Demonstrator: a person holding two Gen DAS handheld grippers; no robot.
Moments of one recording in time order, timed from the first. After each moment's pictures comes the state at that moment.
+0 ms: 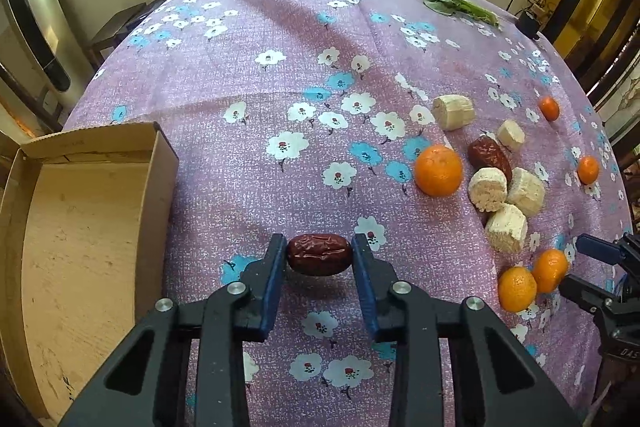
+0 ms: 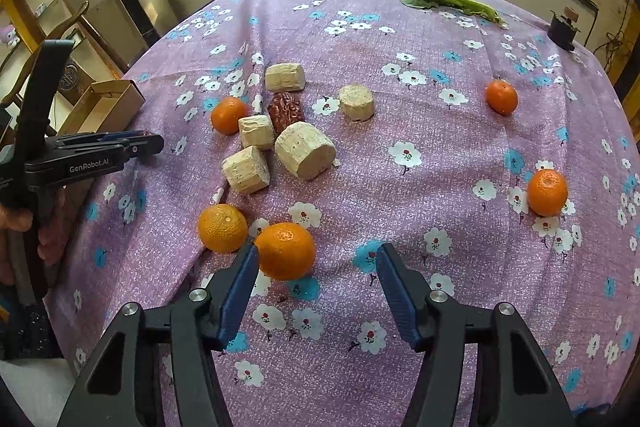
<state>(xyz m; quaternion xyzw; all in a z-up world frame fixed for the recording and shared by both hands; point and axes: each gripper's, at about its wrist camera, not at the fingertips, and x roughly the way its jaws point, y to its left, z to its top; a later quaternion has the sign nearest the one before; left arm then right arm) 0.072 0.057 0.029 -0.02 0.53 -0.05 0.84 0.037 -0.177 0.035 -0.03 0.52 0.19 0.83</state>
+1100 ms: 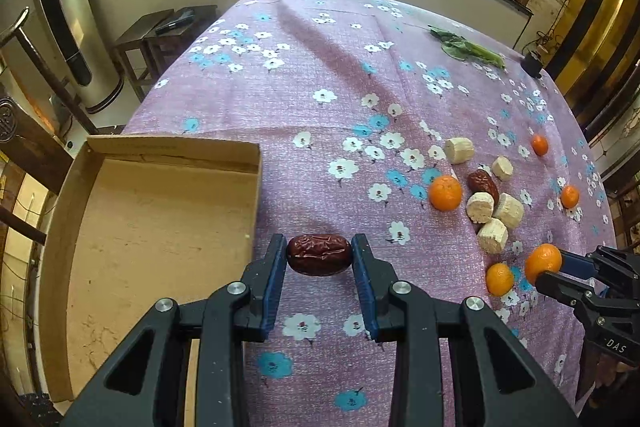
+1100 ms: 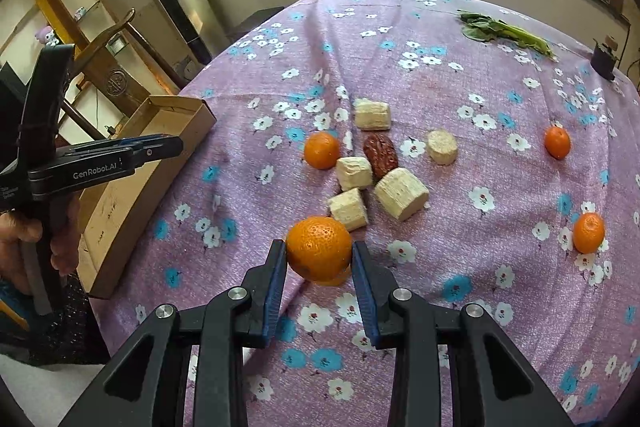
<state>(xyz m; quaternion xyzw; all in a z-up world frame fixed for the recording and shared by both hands) 0.043 0.111 0.083 -0.05 0.51 -0.01 0.86 0.033 -0.126 0.076 0.00 0.50 0.27 0.83</state>
